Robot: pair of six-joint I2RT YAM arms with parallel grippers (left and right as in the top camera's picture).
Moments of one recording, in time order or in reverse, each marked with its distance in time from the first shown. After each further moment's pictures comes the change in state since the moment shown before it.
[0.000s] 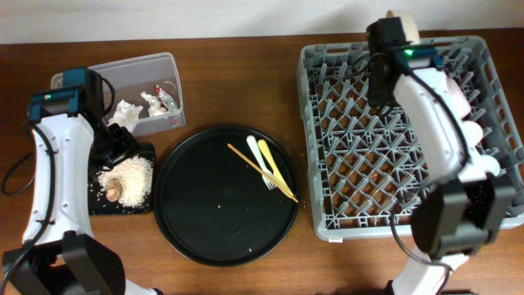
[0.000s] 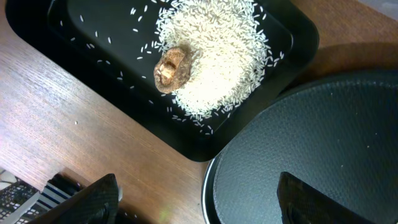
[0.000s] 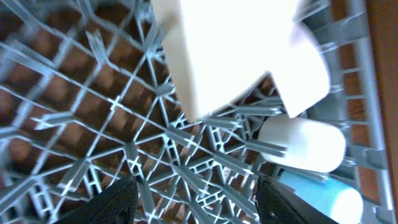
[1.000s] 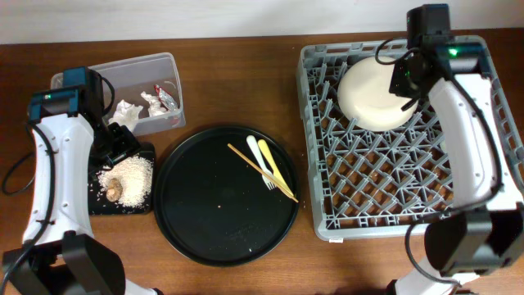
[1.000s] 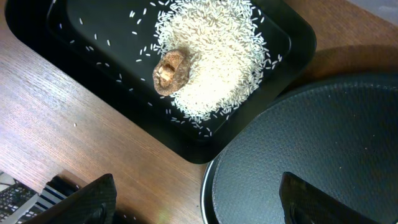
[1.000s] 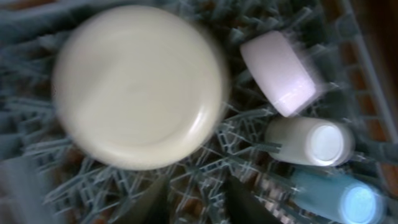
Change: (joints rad) left arm 0.000 0.000 0.000 0.008 0.000 0.000; right arm -0.098 -0.094 0.050 -0.035 -0.258 -0.015
